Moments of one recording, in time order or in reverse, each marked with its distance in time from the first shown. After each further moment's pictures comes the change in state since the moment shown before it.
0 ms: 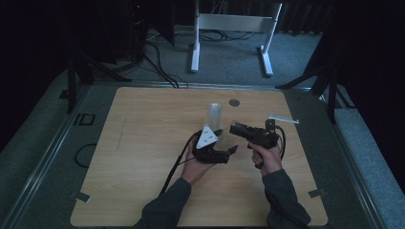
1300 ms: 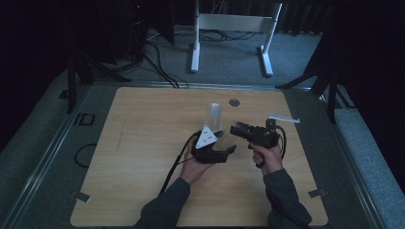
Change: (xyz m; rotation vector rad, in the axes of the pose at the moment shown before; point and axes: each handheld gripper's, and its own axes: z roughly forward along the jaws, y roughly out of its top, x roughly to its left) left arm 0.003 -0.001 -0.002 0.023 -0.015 0.012; right arm 0.003 0.003 -0.002 0.004 0.003 -0.040
